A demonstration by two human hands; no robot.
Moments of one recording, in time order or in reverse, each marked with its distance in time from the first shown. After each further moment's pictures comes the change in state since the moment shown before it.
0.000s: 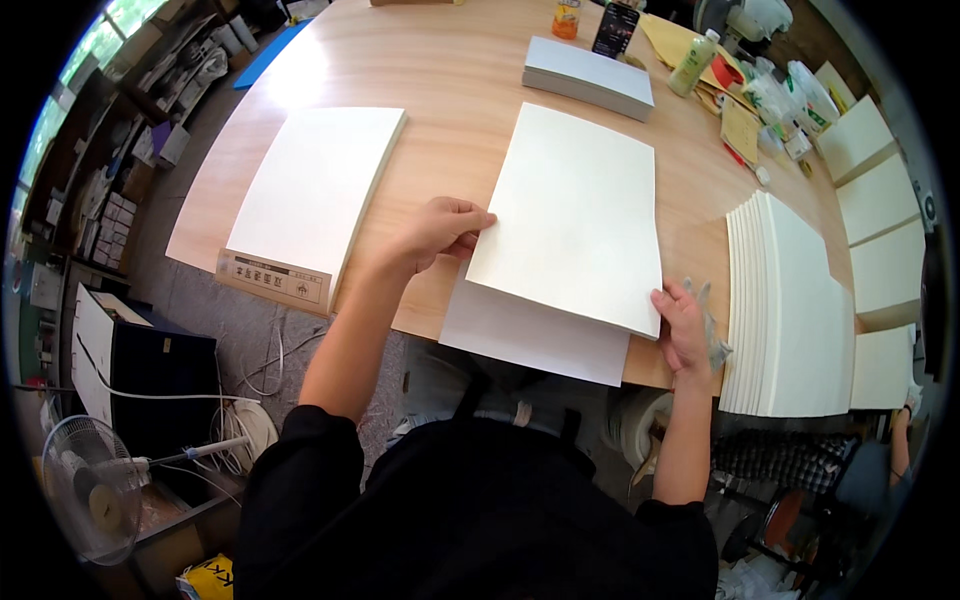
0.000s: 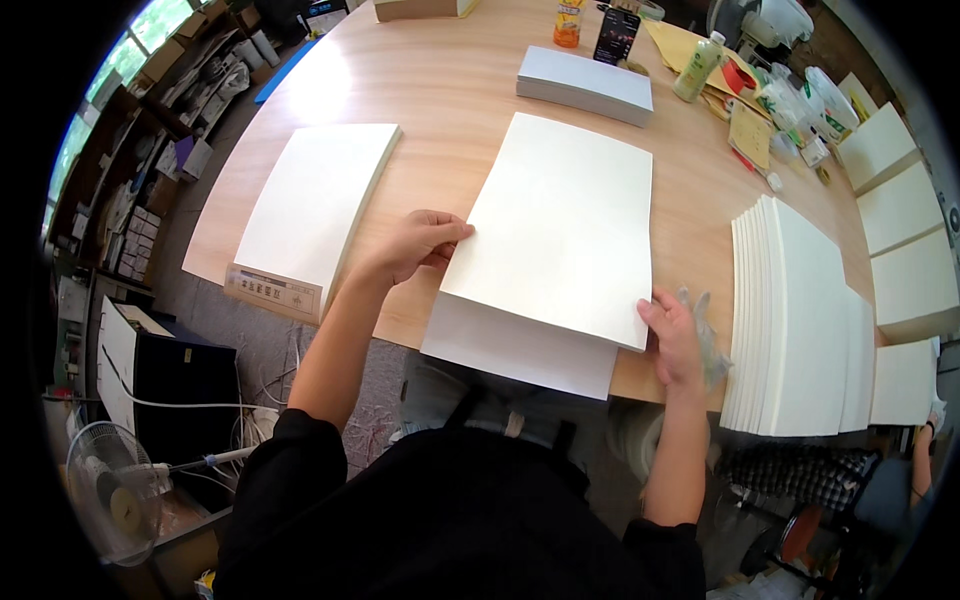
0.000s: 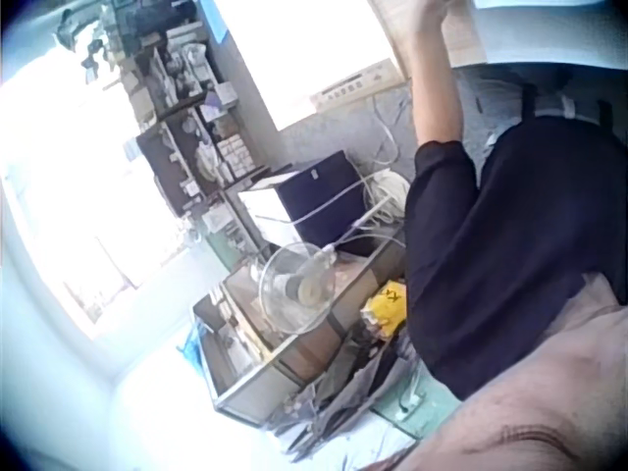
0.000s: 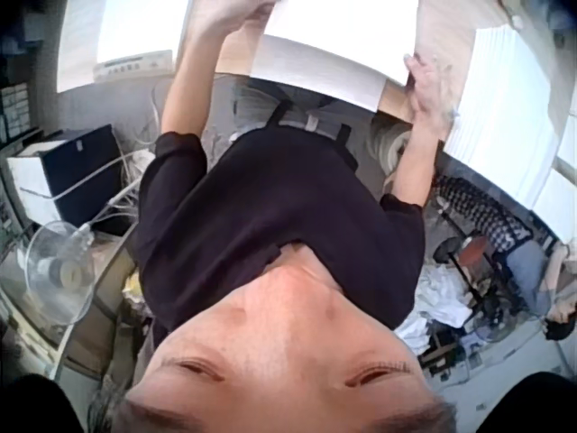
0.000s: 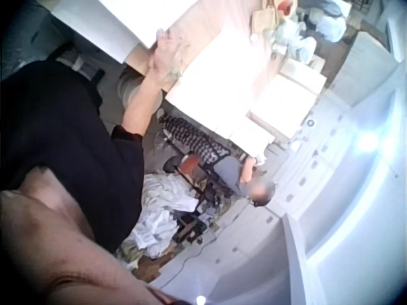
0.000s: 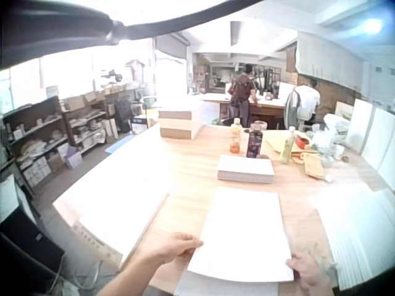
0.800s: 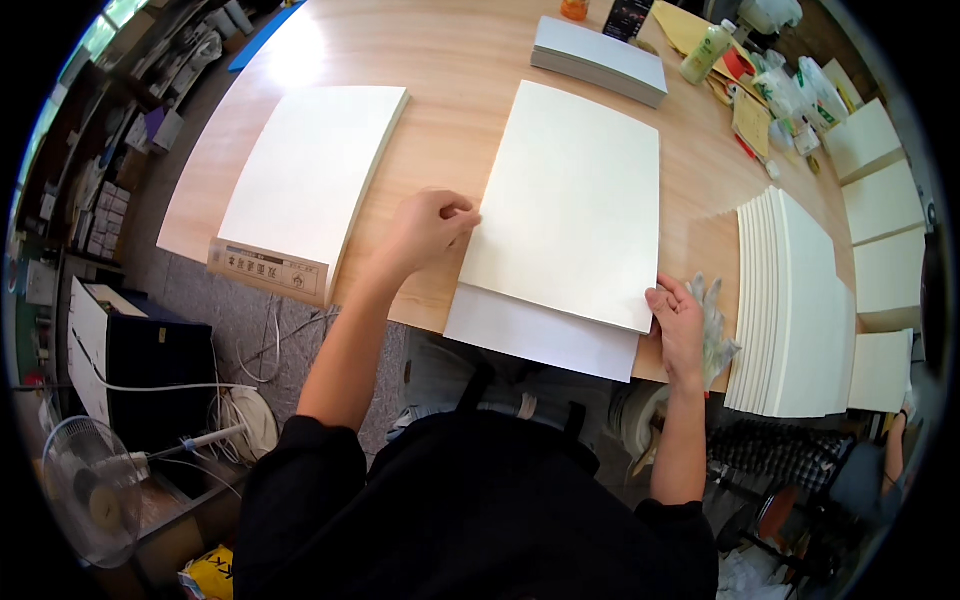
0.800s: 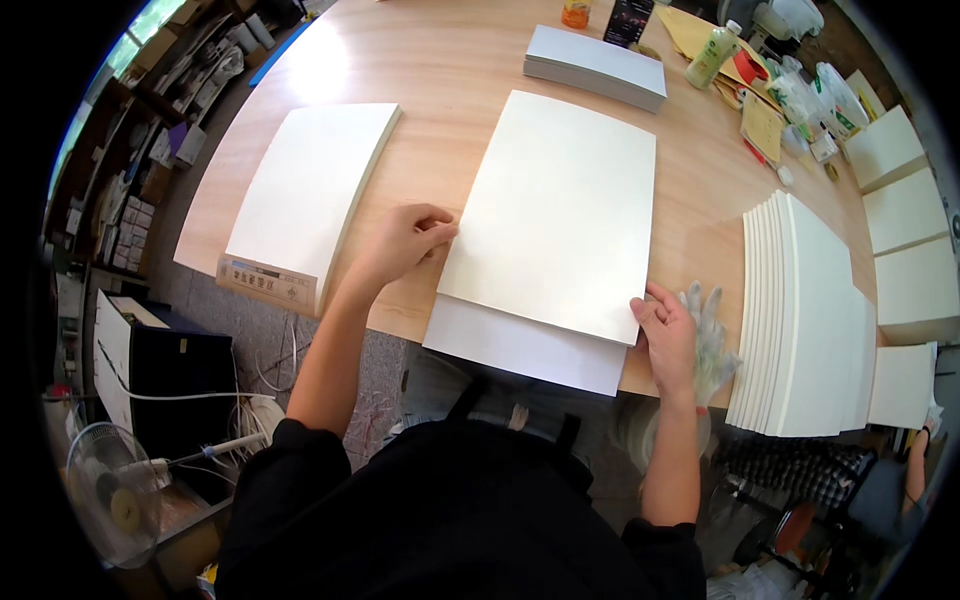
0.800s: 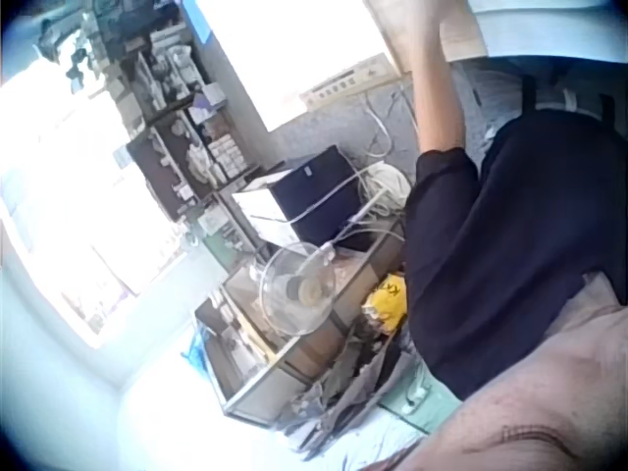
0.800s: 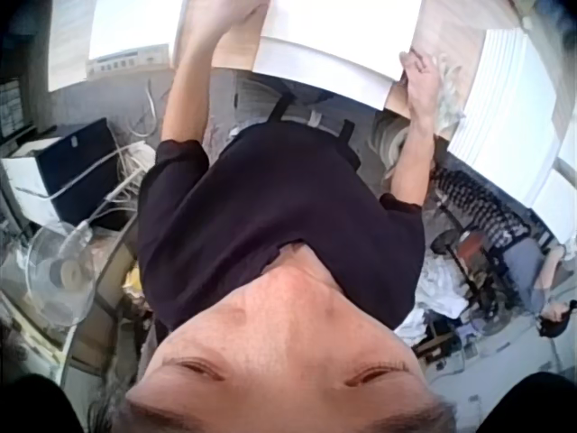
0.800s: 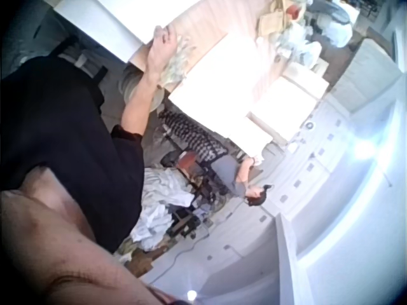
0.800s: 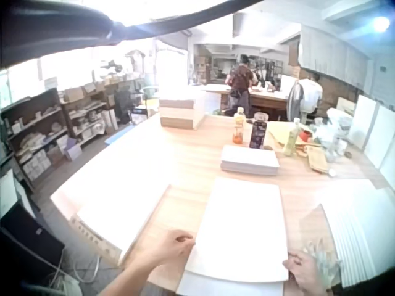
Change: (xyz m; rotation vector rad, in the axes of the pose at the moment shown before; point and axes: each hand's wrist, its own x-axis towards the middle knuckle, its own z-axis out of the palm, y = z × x) left_hand -0.027 -0.007 -0.004 0.444 0.266 0.186; right_hand -0.007 0.012 0.026 -0.332 0.160 -0.055
